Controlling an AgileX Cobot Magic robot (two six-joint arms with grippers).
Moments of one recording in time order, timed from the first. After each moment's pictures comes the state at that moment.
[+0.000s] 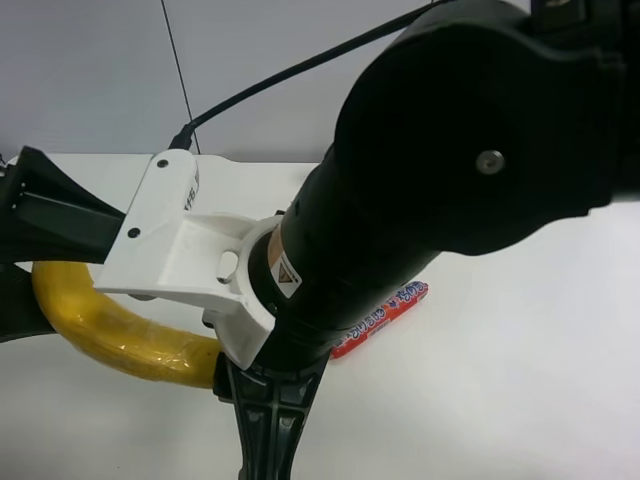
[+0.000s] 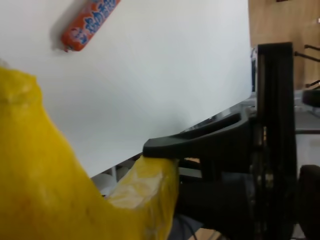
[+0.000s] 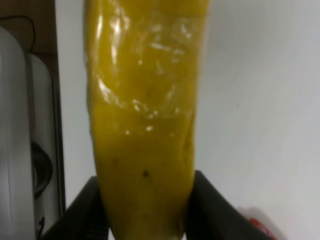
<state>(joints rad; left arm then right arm) -0.11 0.91 -0.57 -1.05 1.02 0.32 1.16 1.57 -1.09 0.08 0.74 -0.46</state>
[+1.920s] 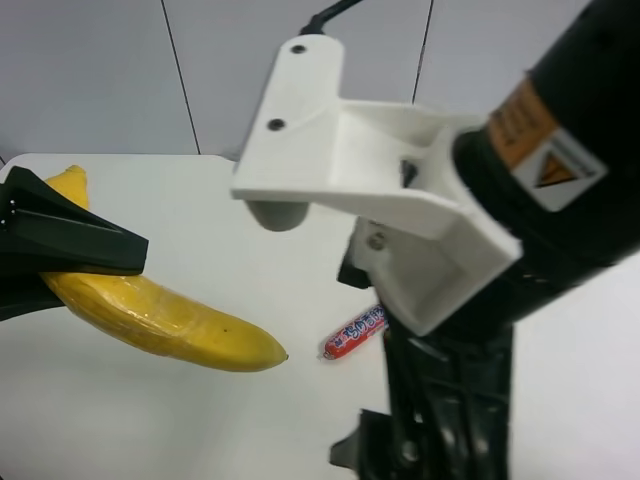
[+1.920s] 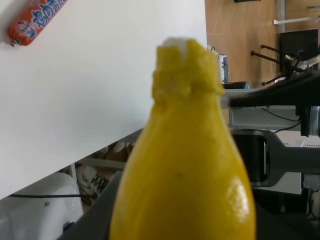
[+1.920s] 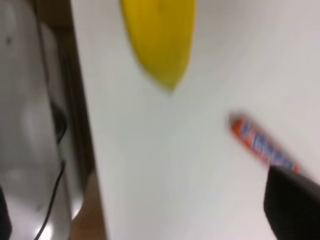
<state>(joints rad) -0.11 0.92 -0.57 -1.15 1.06 0.34 1.16 1.26 -1.09 0.03 1.14 -0.35</state>
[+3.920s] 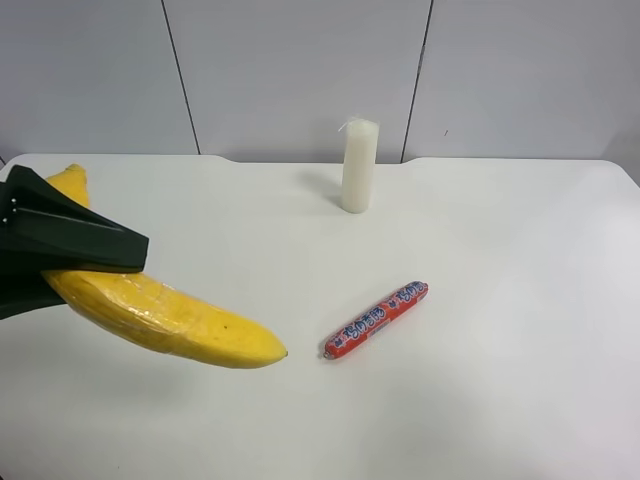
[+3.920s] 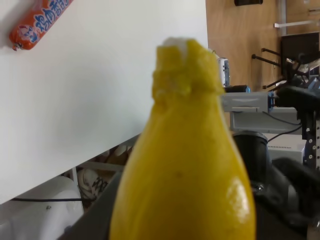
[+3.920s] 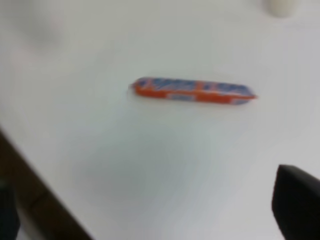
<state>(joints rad) -0.11 0.92 -0.57 -1.15 1.05 0.34 0.80 0.10 -0.51 -0.05 1.07 0.01</state>
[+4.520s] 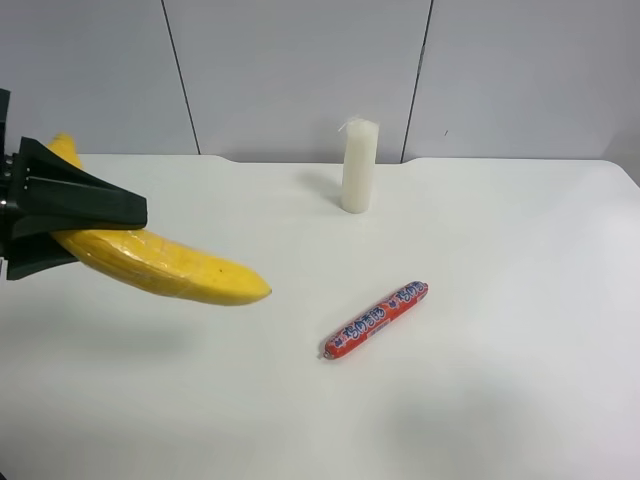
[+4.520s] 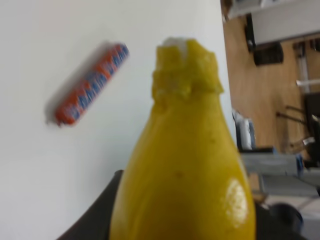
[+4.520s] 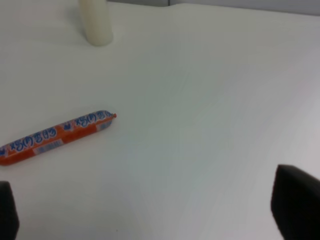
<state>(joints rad) -0.11 0.92 -0.57 -1.15 0.84 0.38 0.29 0.00 -0.51 -0.05 1.07 0.01</state>
